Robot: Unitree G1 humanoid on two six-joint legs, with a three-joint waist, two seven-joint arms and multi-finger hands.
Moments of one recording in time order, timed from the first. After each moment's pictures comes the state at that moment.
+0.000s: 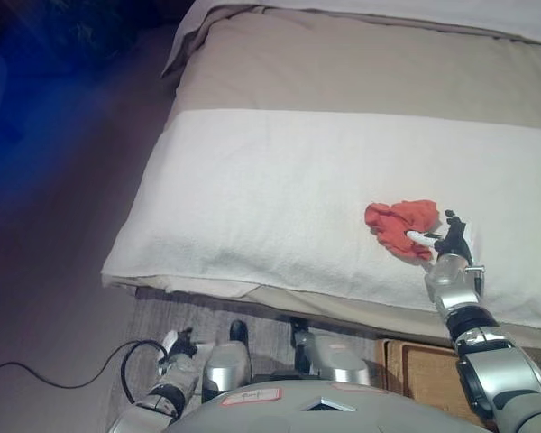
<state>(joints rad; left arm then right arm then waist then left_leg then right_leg) 0.02 0.18 -0.25 1.17 0.03 0.12 0.35 -0.31 -0.49 0.18 0.90 0.06 0.11 -0.48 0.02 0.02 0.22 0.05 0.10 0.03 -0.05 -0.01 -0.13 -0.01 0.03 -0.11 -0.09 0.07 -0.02</state>
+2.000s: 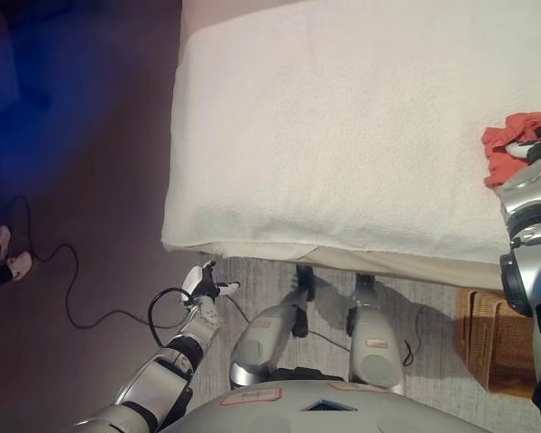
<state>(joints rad) -0.22 0.15 -0.43 1.11 0.00 0.08 0.46 -0.94 -0.71 0.30 1.38 -0.09 0.21 -0.52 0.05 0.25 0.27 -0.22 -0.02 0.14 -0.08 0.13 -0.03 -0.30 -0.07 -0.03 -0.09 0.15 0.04</state>
